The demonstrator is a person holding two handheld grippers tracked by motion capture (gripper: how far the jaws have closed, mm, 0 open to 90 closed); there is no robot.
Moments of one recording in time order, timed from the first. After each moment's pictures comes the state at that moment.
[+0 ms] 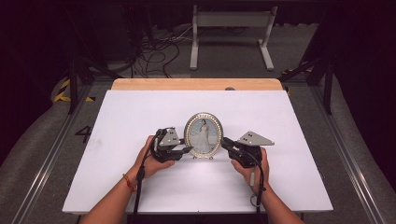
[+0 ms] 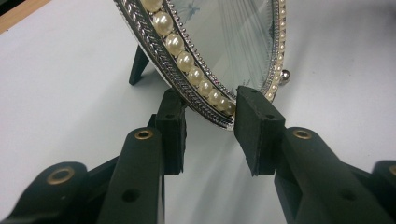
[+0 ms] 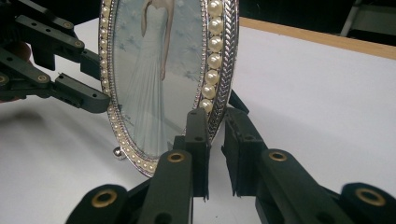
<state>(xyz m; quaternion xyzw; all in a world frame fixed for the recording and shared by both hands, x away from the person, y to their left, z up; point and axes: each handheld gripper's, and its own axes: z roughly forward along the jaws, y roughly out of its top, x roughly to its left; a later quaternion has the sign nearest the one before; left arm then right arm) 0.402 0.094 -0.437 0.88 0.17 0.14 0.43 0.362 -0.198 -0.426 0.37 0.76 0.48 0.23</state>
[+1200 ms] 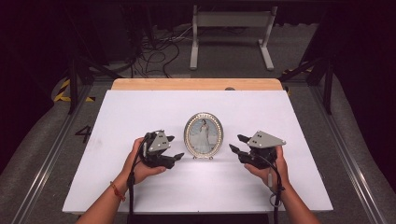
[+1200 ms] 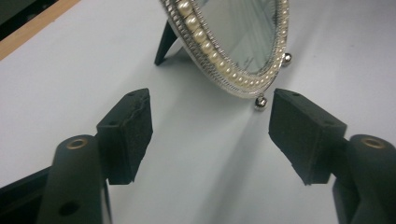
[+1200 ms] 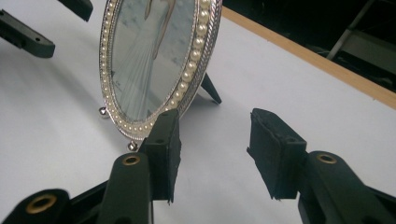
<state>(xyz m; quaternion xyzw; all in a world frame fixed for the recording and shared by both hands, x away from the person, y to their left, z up) 0.378 0.123 -0.422 0.87 0.21 0.18 0.41 0.349 -0.229 -0.399 0.30 0.81 0.43 0.26</state>
